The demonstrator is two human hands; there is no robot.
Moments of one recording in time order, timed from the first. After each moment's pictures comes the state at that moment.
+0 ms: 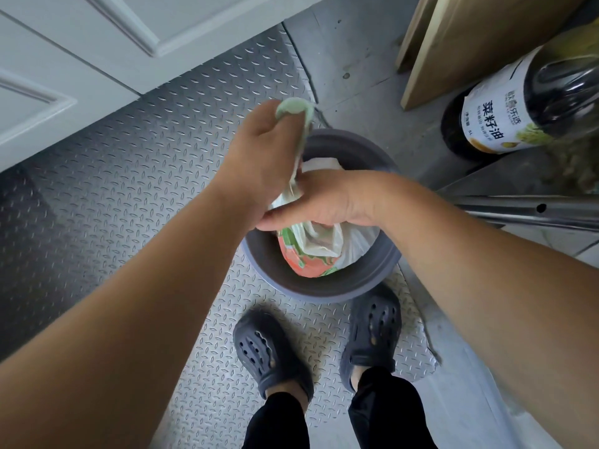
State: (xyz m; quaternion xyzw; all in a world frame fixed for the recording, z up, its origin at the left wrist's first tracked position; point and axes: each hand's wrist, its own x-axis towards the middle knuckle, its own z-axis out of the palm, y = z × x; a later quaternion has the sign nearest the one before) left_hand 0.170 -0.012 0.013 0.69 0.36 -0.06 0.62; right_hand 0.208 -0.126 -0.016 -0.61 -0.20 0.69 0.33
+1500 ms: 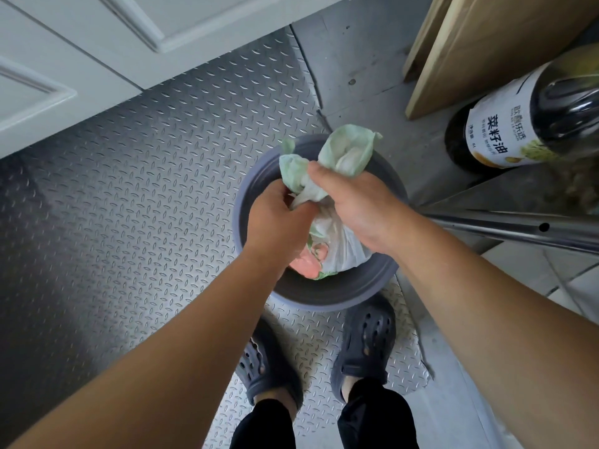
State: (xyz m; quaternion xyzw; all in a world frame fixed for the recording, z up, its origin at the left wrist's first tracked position) left_hand 0.114 -0.050 -0.040 0.67 0.44 -0.13 0.59; right_hand 0.196 -0.153 -0.023 -0.70 0.09 0.50 0.50
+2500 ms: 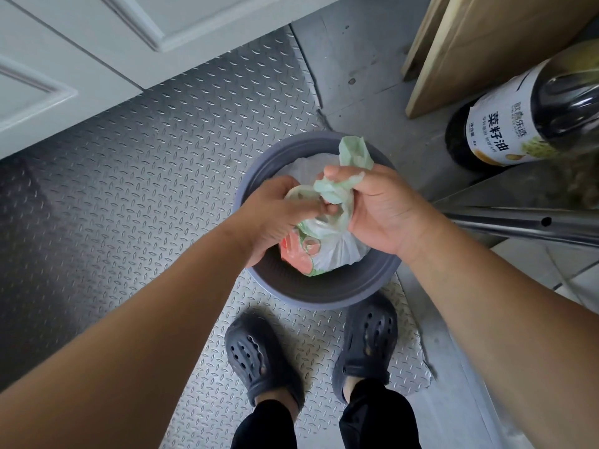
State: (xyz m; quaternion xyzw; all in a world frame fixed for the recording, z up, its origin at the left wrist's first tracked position) left_hand 0.124 -0.025 -0.018 0.59 0.37 -0.29 0.65; right_hand 0.201 -0.171 -0.026 -0.42 0.16 0.53 0.72
